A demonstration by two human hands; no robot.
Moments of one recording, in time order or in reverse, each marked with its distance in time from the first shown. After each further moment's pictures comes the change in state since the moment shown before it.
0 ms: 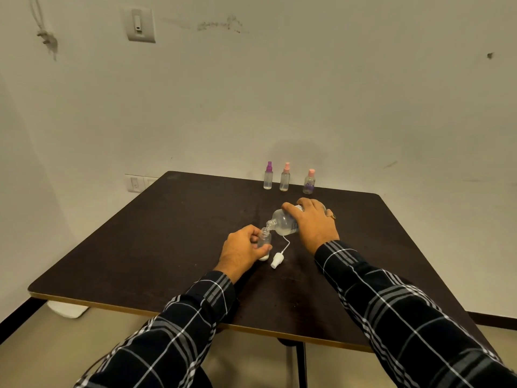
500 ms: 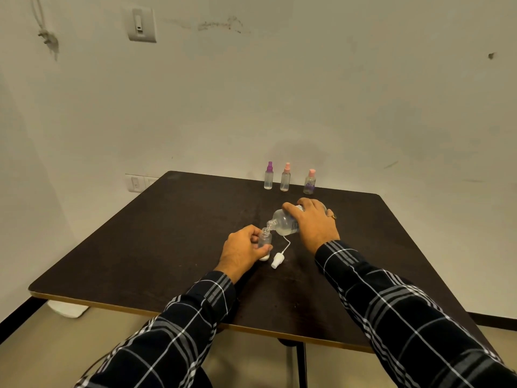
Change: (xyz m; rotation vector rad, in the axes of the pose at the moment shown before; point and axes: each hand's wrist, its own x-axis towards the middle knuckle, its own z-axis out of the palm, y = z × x) left_hand 0.000 0.001 -0.001 0.019 -0.006 -0.010; right_hand 0.001 -0.001 -0.002 -0.004 -0.019 -0.003
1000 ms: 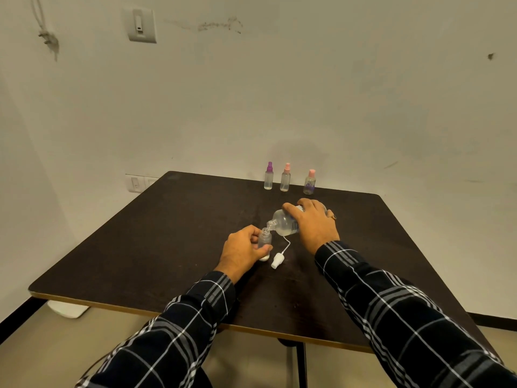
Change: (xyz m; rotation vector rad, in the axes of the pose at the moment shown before) left_hand -0.001 0.000 0.000 -0.007 0.006 0.002; right_hand 0.000 0.001 0.001 -0.003 -0.009 0.007
